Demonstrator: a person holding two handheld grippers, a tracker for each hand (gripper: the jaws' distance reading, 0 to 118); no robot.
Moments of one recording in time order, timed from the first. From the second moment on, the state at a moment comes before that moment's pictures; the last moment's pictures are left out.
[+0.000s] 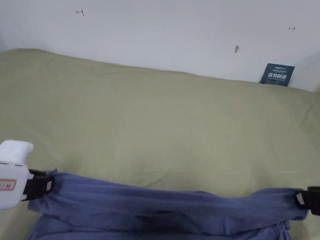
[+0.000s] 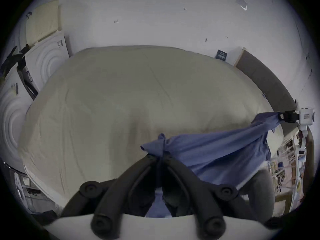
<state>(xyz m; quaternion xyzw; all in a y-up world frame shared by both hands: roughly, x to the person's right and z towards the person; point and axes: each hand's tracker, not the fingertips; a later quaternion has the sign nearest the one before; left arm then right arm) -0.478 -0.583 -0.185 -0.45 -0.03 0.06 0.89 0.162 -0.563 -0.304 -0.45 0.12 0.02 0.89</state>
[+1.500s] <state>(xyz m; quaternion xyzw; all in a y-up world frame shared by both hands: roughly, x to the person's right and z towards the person) -0.419 -0.571 -0.066 -0.39 0.02 0.08 0.92 0.126 -0.543 -0.149 -0.39 0.09 0.07 0.91</state>
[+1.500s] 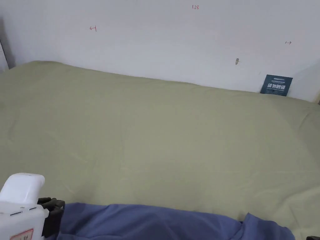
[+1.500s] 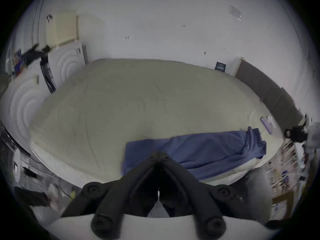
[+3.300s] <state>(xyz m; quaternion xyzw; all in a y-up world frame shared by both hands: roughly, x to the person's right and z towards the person) -0.464 -0.665 -0.087 -0.33 -0.05 0.41 0.85 0.133 -0.531 -0.139 -0.39 0.13 0.05 0.91</state>
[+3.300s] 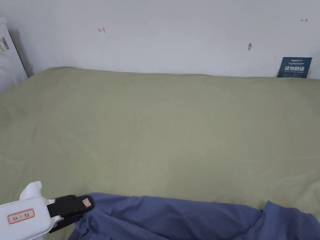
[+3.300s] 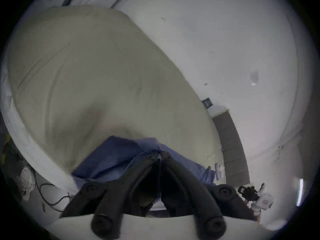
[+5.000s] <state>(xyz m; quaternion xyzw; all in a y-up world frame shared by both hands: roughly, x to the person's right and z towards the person) -0.347 -0.704 -0.174 -0.51 -0.19 0.21 0.81 0.135 -0.546 -0.142 -0.42 0.17 0.03 0.89</state>
